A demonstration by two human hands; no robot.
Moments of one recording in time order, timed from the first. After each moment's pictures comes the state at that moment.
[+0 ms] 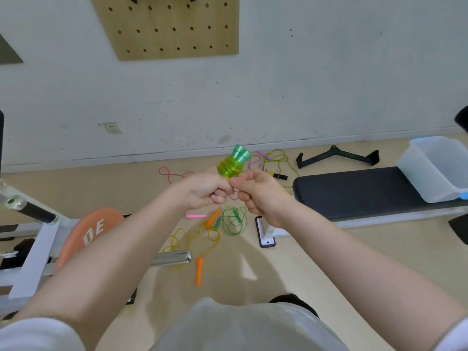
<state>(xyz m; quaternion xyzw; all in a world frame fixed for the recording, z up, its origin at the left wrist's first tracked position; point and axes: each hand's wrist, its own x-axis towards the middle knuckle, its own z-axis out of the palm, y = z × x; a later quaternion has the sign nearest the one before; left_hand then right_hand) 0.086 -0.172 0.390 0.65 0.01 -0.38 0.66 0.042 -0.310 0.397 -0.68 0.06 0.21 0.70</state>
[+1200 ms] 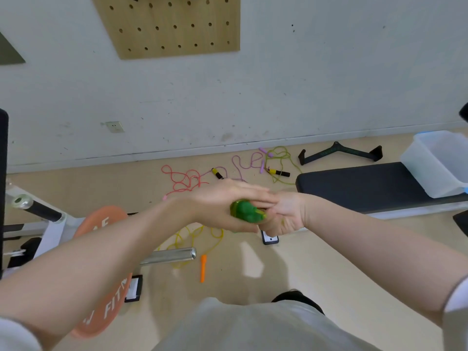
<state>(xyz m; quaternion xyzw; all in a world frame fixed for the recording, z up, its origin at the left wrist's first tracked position) 0.051 -0.162 0.404 0.83 -0.44 -0.18 0.29 0.050 -0.339 0.364 -0.49 0.06 0.59 0.64</state>
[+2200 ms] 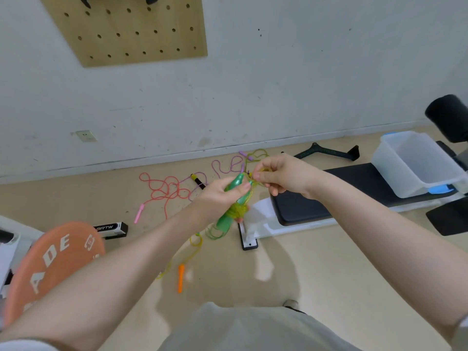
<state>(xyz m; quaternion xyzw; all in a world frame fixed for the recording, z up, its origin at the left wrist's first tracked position) 0.061 -0.291 0.392 0.76 -0.07 -0.24 0.60 0.081 -0.469 0.417 -0.84 -0.03 0.22 0.49</state>
